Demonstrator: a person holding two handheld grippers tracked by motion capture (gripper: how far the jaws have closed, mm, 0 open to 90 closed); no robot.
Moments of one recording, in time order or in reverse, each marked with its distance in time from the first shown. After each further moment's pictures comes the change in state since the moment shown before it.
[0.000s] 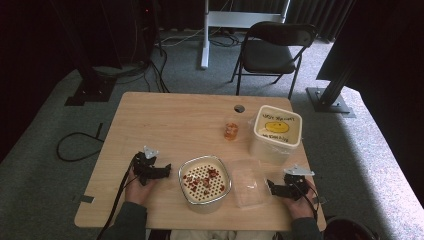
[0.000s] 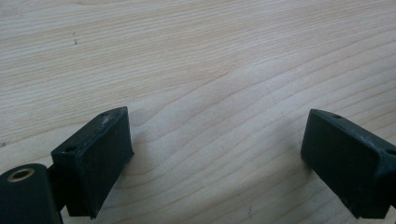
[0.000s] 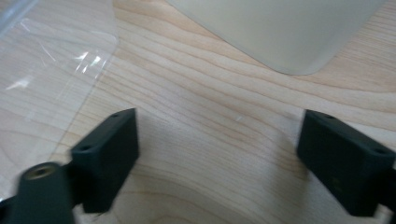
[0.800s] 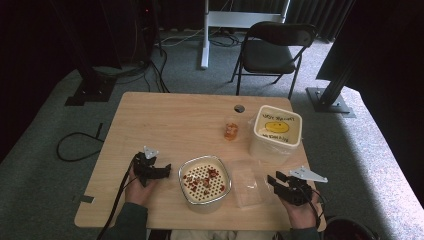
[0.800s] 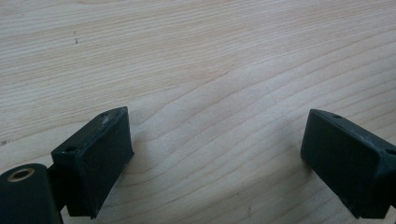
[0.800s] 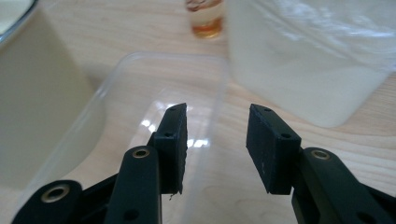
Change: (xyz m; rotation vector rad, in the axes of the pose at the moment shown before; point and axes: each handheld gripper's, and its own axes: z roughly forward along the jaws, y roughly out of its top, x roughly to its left) left arm 0.000 0.000 0.000 0.000 0.000 0.000; right arm 0.050 0.033 -0.079 -0.145 0.097 0.082
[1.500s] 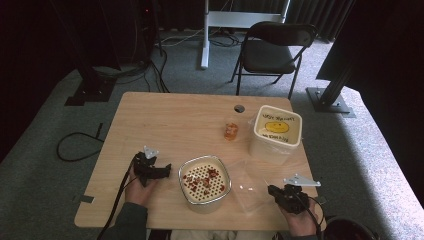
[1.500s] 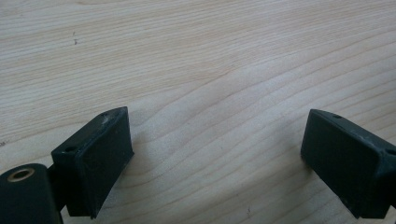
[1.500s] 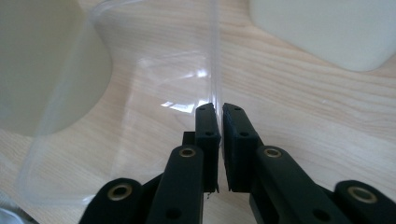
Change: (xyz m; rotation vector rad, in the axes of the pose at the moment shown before) left arm 0.000 0.000 0.000 0.000 -0.001 0.002; right arm 0.004 -0.019 0.003 0.147 0.019 0.010
